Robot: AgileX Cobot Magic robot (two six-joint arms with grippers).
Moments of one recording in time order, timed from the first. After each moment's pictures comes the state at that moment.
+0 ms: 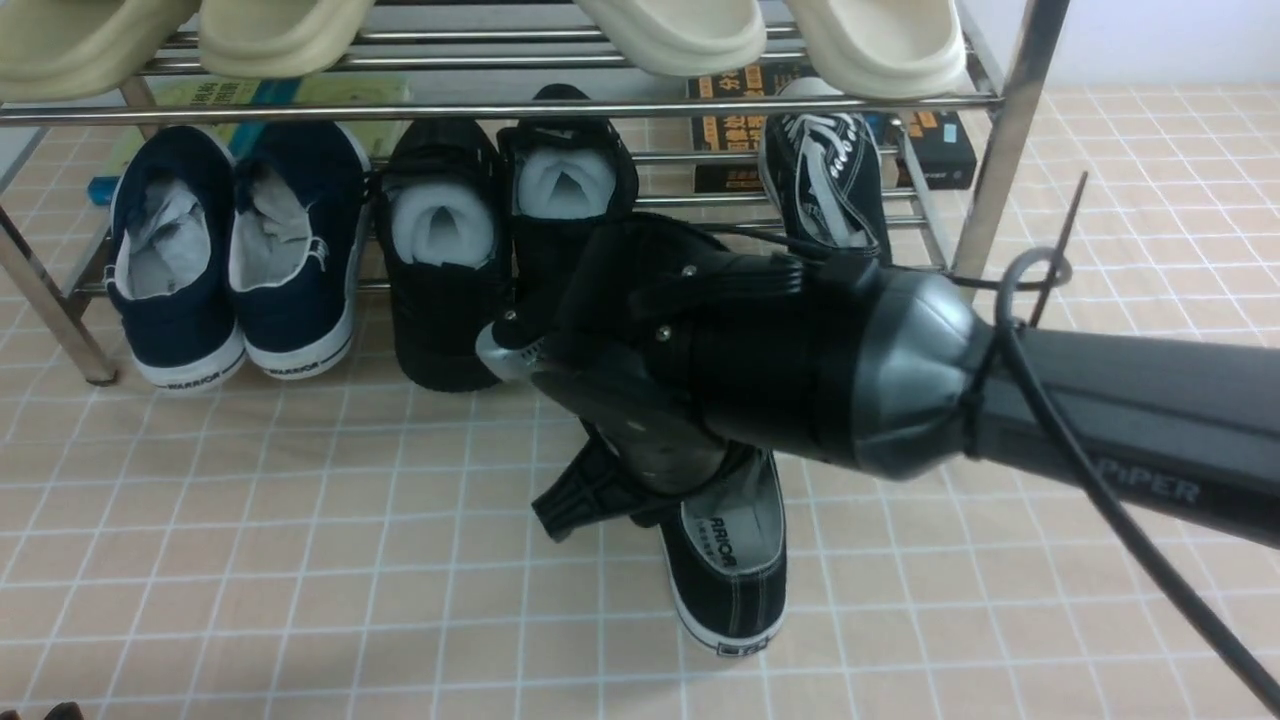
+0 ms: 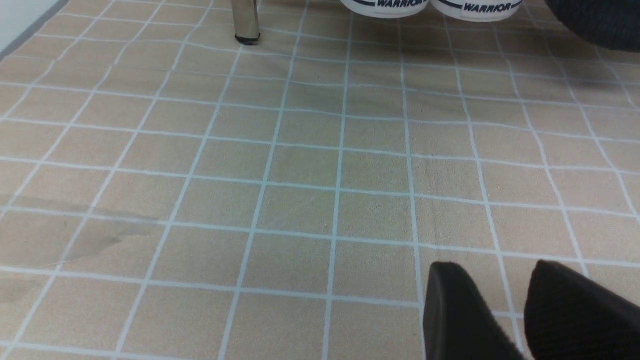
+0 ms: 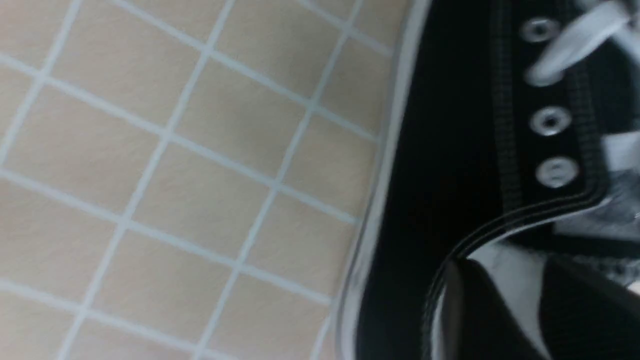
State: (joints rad) right arm 0.98 2.00 -1.68 -0.38 1.11 0.65; left arm -0.01 -0.01 0.01 0.13 0.39 -0.18
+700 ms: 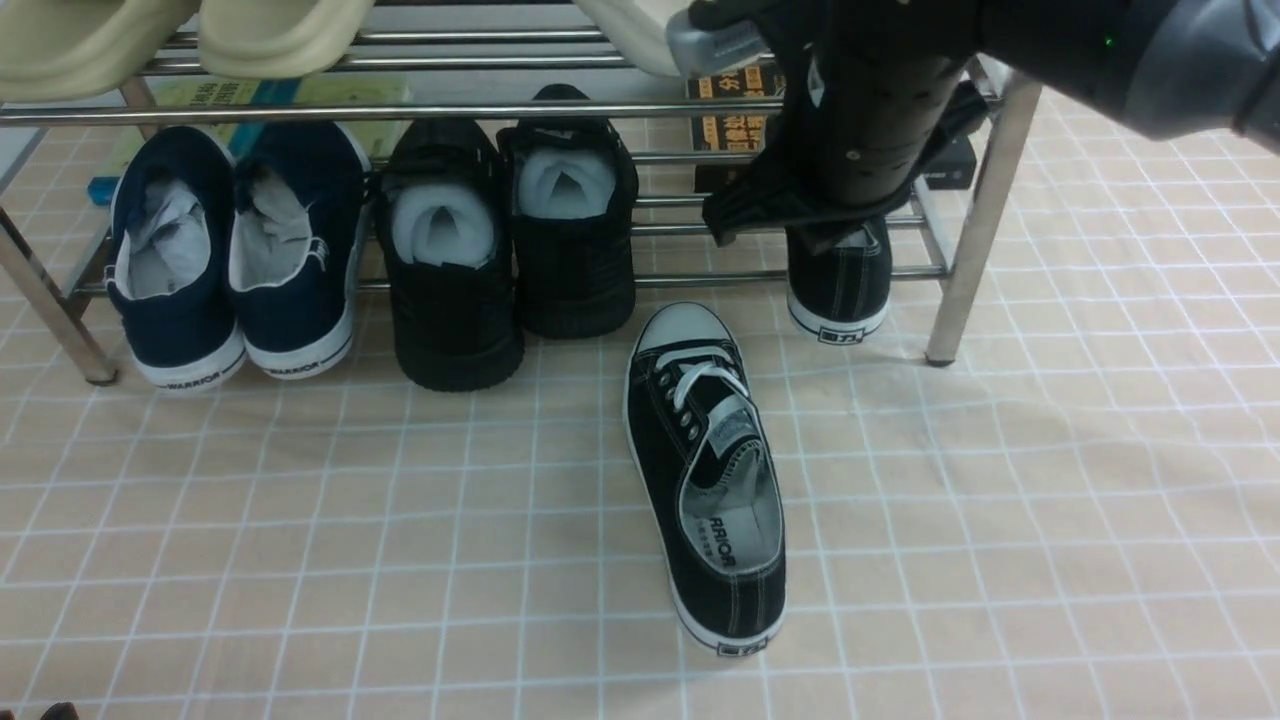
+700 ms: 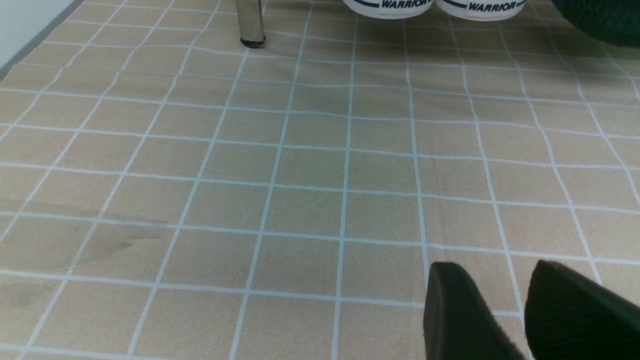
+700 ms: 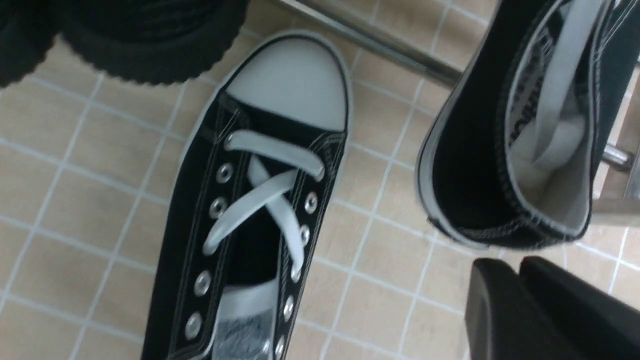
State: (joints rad) right arm 0.62 1.96 -1.94 -0.24 1.16 0.30; left arm -0.01 -0.01 0.01 0.15 0.39 -0.18
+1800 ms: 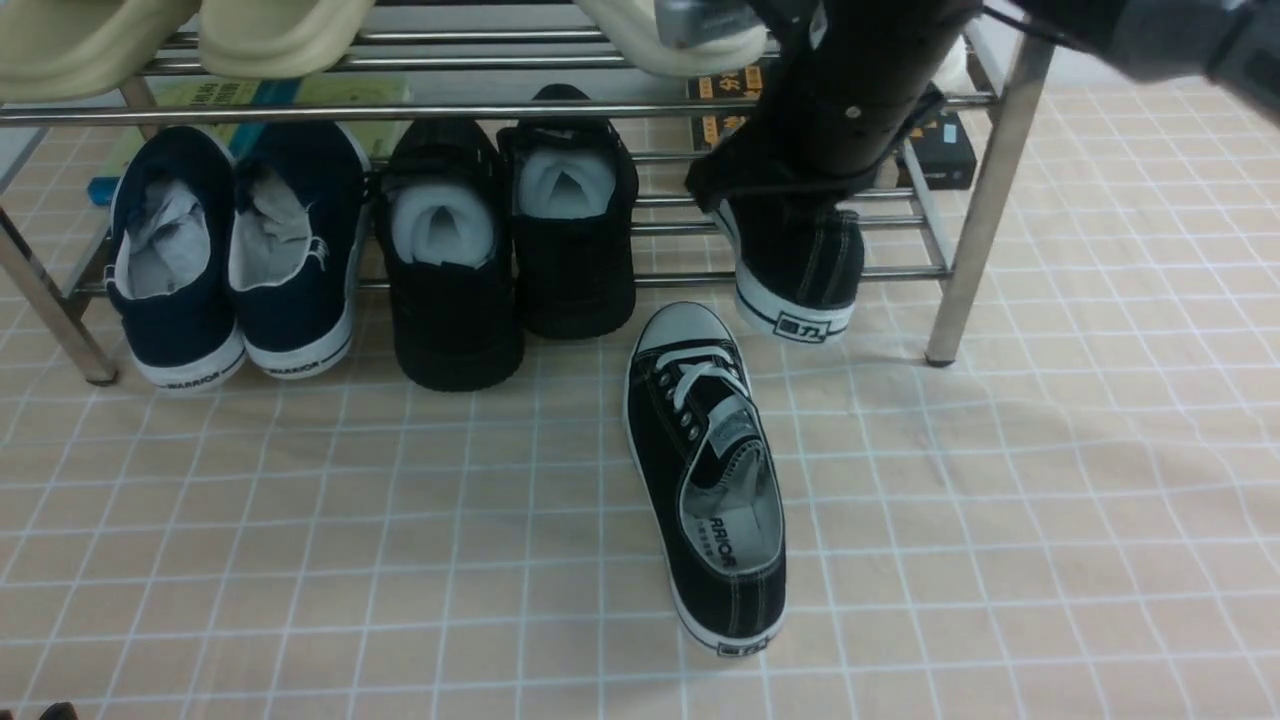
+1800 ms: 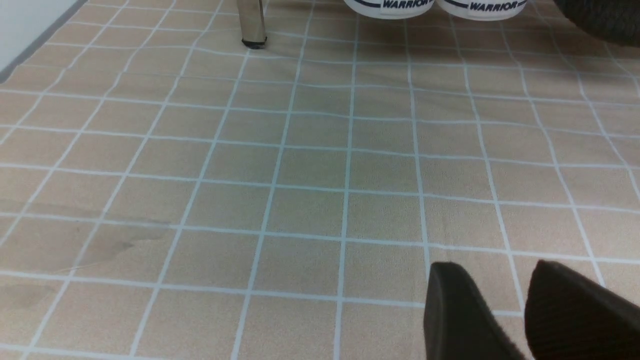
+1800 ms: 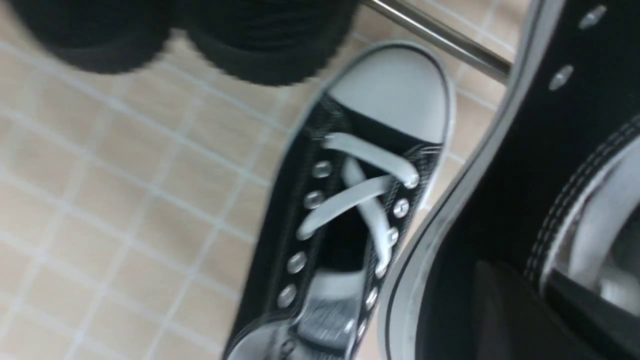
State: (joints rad) right arm 0.56 1.99 -2.10 0.05 1.27 0.07; left arm -0.01 -0.01 0.01 0.16 0.39 -0.18
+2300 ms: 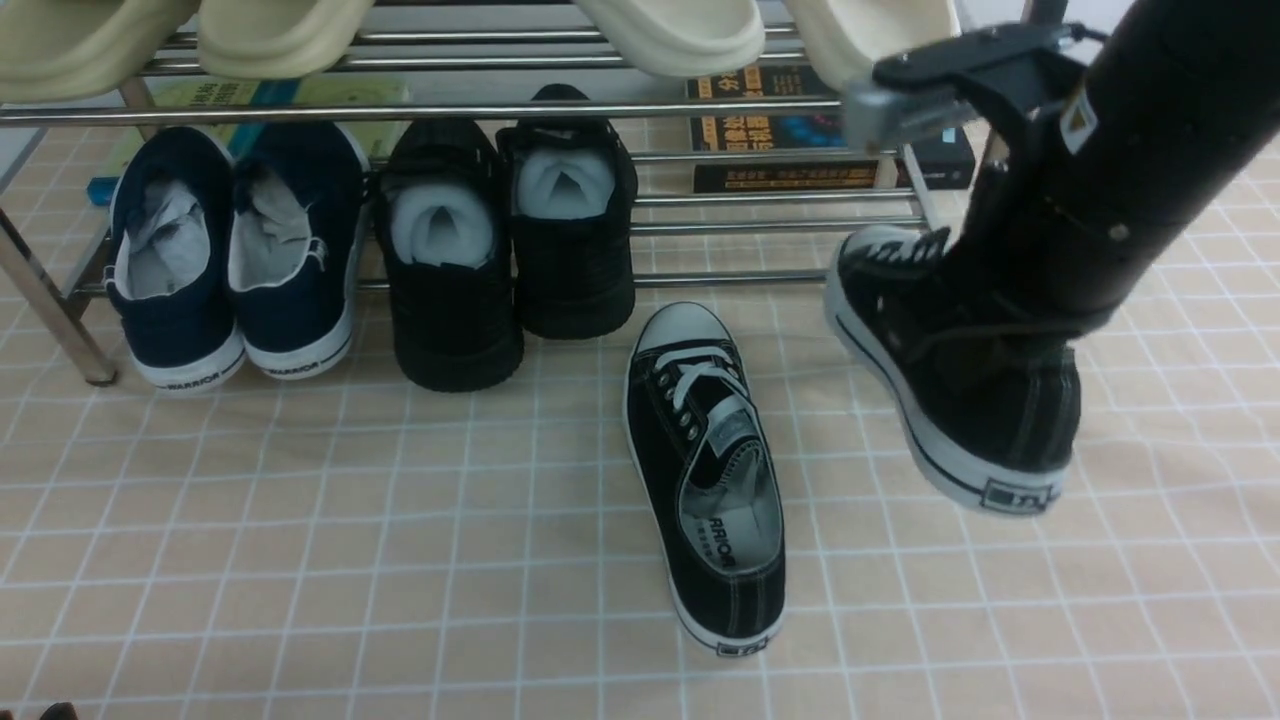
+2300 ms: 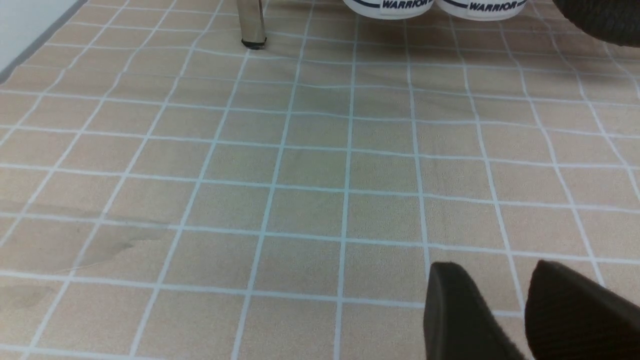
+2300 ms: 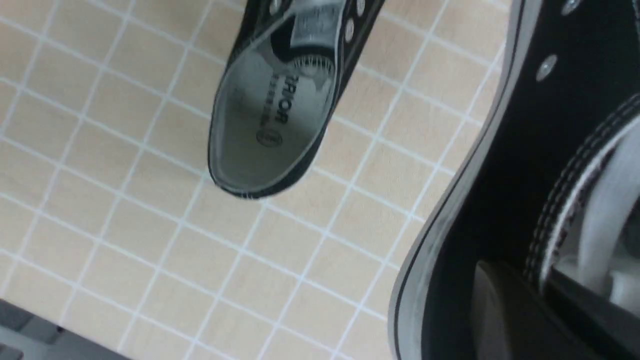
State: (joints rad) right arm 0.56 1.58 -1.51 0.06 1.27 0.10; left arm -0.01 -0.01 0.01 0.16 0.39 -0.18
